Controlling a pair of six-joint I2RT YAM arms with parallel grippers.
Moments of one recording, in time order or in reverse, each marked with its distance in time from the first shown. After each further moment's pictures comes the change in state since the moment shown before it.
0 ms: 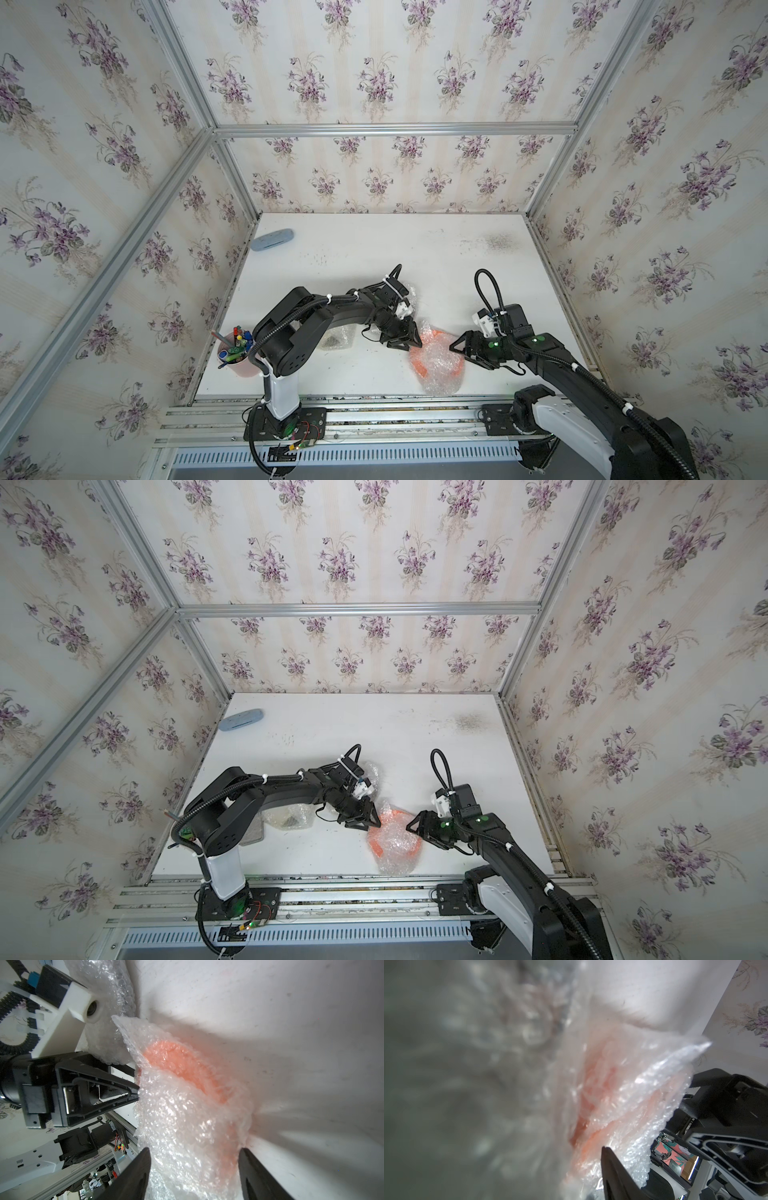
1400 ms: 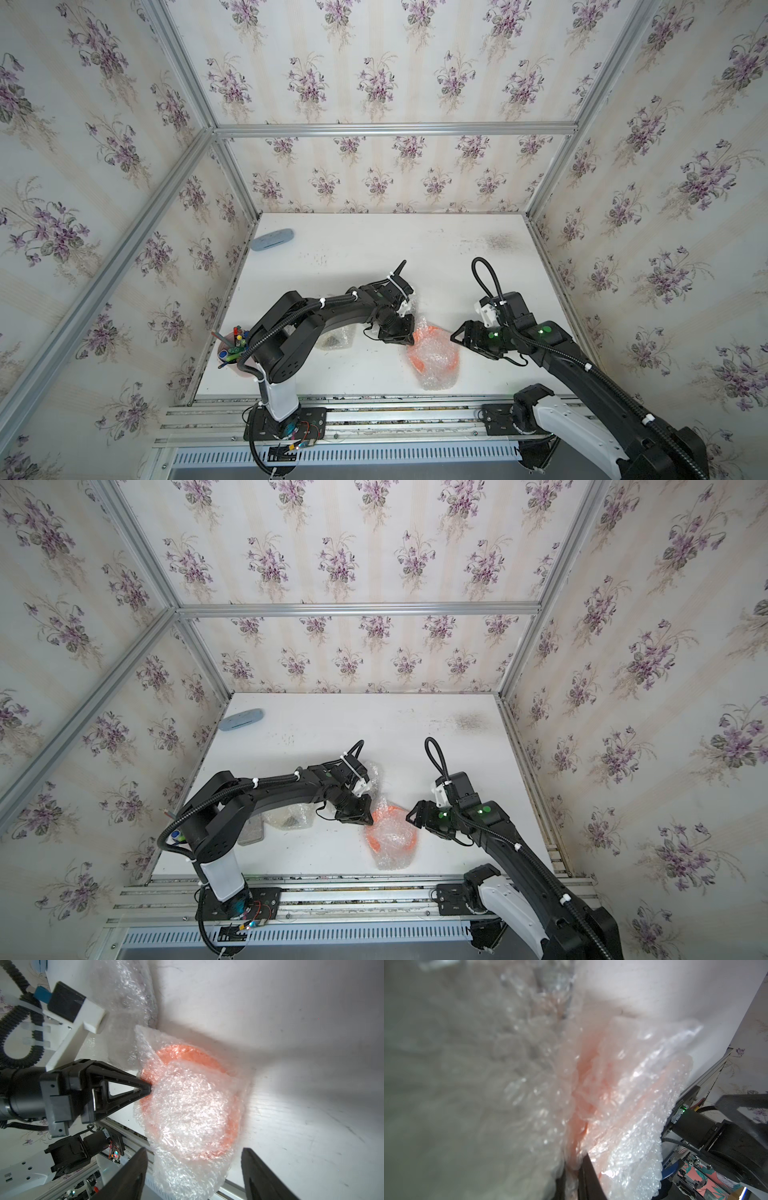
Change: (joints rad) left arm -0.027 -0.069 0.068 -0.145 -0.173 0.008; right arm 0.115 0.000 0.248 -0.215 0.181 0.011
